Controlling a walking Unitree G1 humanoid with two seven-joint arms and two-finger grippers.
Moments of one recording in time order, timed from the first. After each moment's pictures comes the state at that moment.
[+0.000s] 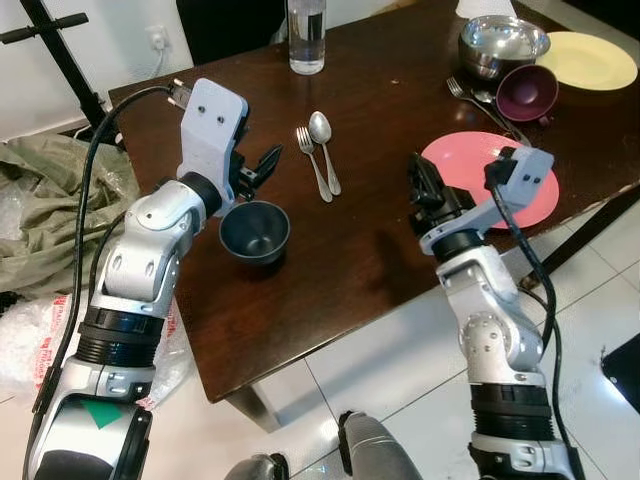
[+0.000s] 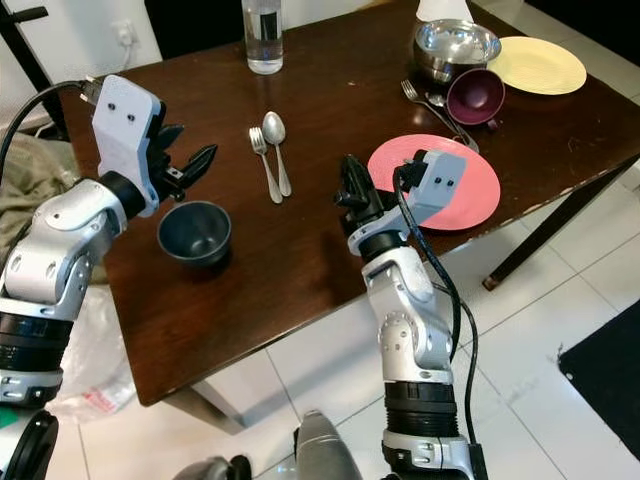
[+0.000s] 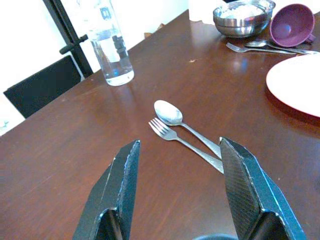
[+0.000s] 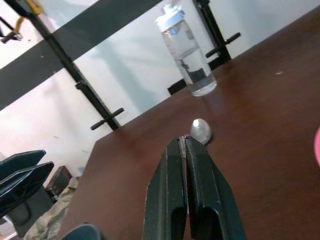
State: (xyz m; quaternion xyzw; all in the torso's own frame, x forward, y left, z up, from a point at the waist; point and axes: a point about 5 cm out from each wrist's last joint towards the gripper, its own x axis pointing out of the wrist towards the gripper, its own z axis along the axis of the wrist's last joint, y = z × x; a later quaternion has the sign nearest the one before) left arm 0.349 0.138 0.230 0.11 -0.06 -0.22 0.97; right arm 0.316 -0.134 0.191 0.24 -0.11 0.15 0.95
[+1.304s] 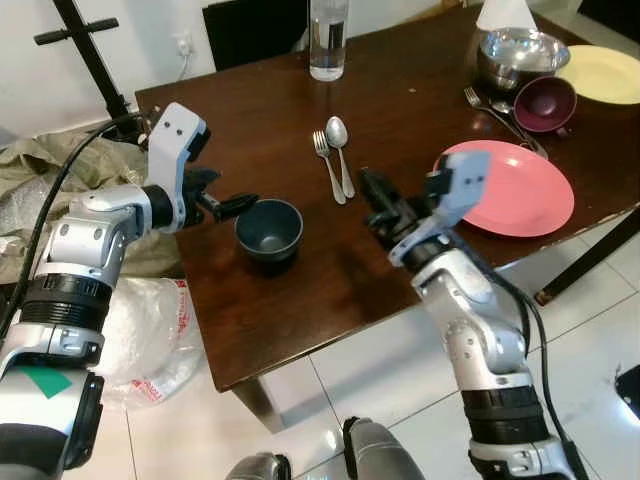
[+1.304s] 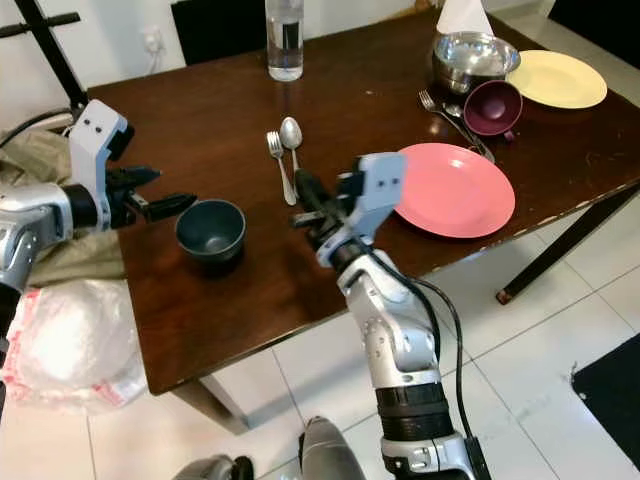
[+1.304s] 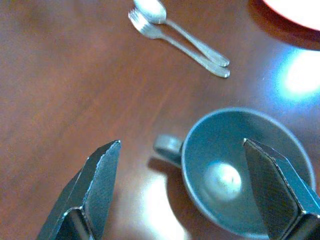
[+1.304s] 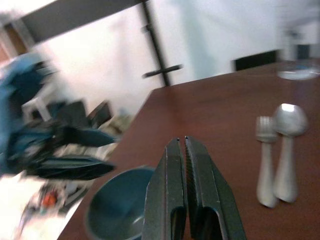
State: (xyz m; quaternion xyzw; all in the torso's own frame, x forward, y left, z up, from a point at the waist) left arm 0.366 0.196 0.194 0.06 0.15 -0.34 0.93; right arm 0.309 -0.088 0.190 0.11 -0.09 0.31 0.94
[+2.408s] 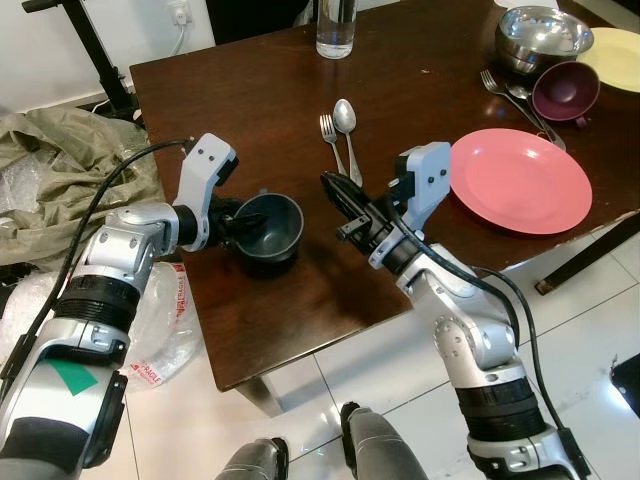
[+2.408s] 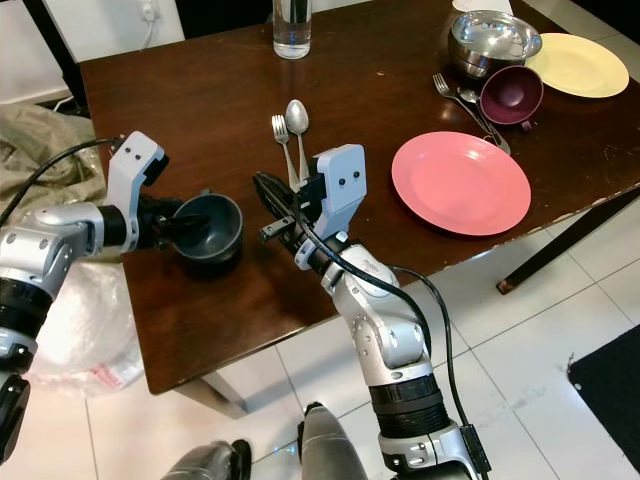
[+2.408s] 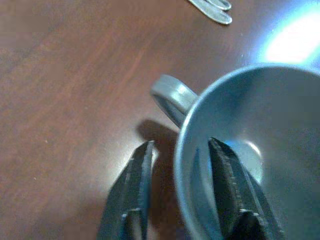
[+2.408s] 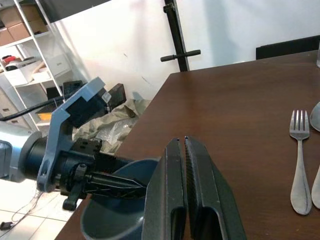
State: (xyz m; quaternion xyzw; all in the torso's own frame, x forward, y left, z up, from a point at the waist) left arm 0.365 0.172 0.164 0.07 0.19 -0.36 0.91; right arm 0.305 -0.078 0.194 0.10 -0.09 0.34 0.93
